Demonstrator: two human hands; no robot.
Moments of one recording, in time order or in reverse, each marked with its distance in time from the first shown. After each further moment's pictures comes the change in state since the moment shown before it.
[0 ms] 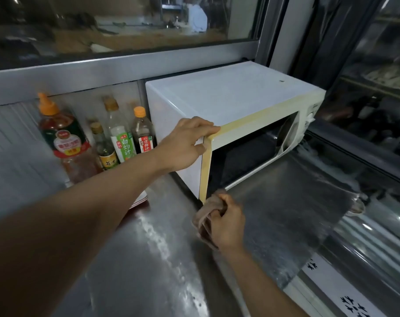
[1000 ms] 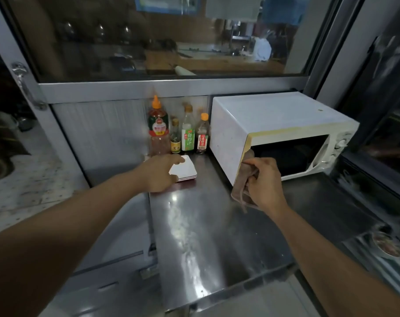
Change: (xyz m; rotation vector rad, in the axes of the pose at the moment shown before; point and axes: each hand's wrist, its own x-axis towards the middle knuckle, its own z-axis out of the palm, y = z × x) left_hand -0.225 0.053 -0.064 0.199 -0.051 -0.546; right_hand -0.057 -0.102 -0.097 -0.192 -0.251 -0.572
